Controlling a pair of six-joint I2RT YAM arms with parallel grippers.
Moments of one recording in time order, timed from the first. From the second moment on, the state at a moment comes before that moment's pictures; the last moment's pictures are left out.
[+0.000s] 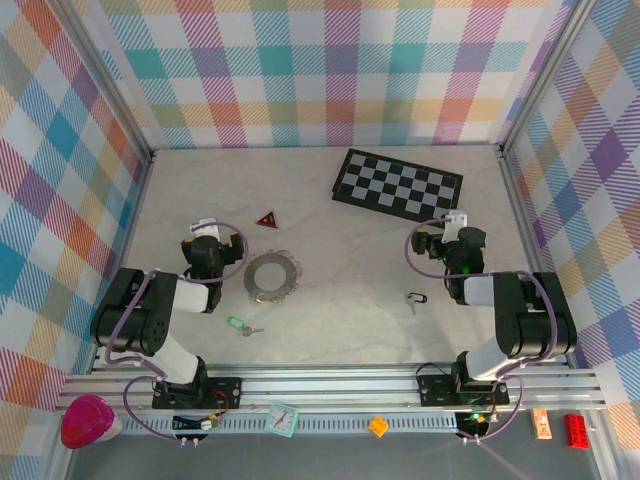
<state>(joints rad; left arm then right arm) -0.12 1.58 0.38 0.80 -0.30 -0.11 0.01 1.53 0.41 0.72 -0.14 0.02</state>
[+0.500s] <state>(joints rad) -0.12 1.28 0.46 0.50 -0.28 -0.11 0.01 1.33 0.52 0.38 -0.13 0.06</state>
